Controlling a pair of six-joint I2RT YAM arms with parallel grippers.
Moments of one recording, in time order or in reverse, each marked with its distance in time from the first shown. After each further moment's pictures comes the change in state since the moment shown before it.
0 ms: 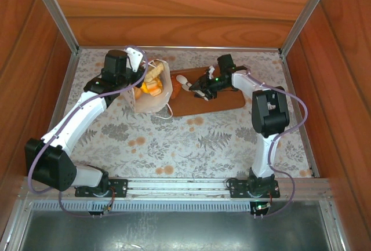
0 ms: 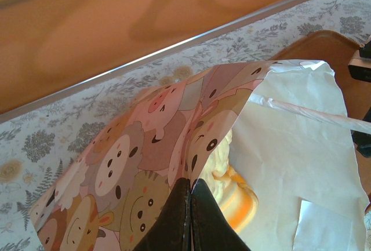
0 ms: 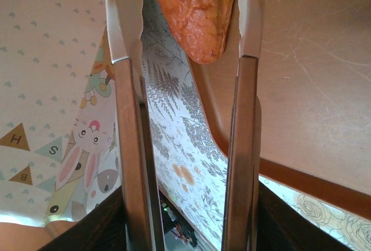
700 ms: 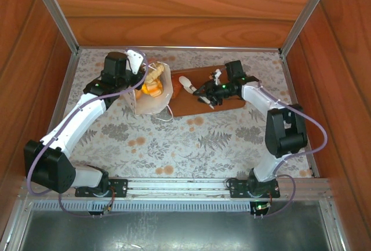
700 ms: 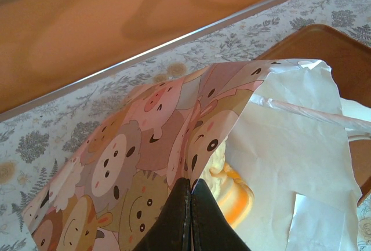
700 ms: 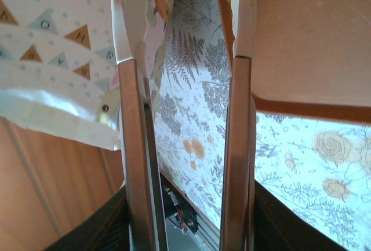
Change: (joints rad) left arm 0.000 -0.019 -0.028 0.005 0.020 0.018; right arm 0.000 -0.335 -0.307 0.117 0.001 0.032
